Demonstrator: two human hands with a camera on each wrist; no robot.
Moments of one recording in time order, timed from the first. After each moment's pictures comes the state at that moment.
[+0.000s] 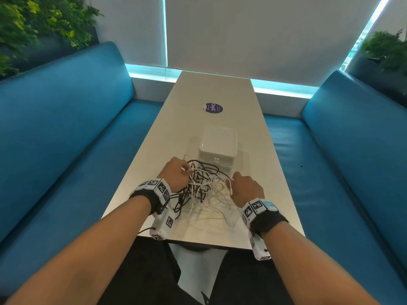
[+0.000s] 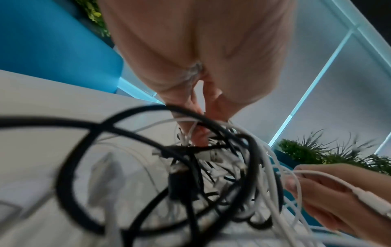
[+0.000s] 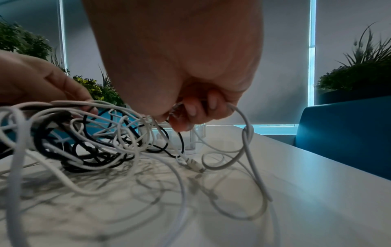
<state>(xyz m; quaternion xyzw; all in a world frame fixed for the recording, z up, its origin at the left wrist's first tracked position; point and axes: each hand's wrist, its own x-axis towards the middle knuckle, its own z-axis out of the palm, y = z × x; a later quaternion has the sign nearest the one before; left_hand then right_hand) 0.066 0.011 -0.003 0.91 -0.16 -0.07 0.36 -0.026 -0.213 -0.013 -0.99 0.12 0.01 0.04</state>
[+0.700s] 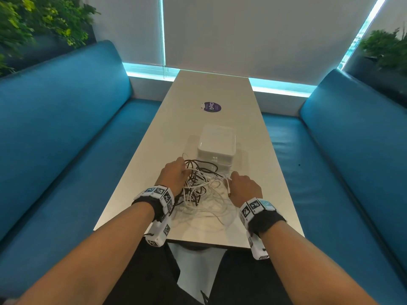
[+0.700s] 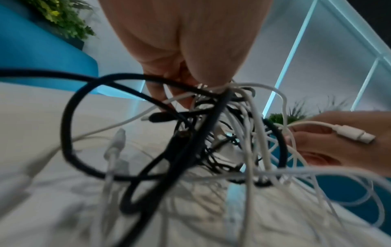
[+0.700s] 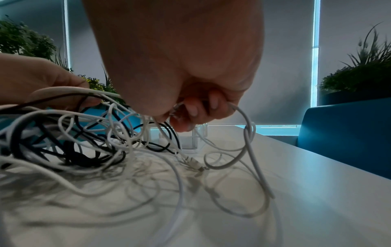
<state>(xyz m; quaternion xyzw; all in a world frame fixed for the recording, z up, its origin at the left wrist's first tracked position) 0.052 0.007 -0.006 0.93 -0.16 0.00 0.32 -0.027 -0.209 -0.015 -0.99 0.12 0.01 0.04</state>
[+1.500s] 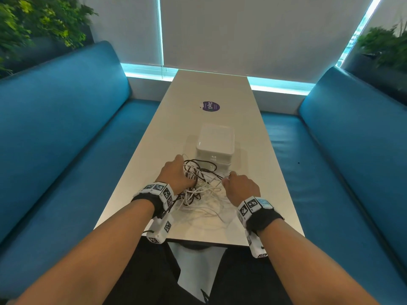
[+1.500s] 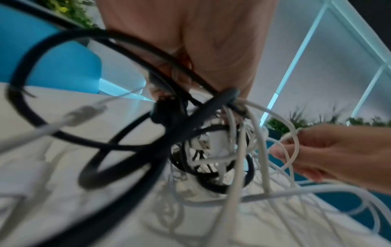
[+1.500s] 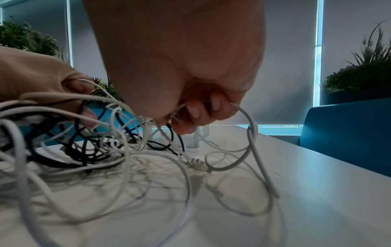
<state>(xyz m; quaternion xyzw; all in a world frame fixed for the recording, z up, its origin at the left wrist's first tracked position) 0.049 0.003 0.004 0.94 -0.14 -0.05 0.30 -0.027 -0.202 -0.012 -0.99 0.15 0.02 0.06</state>
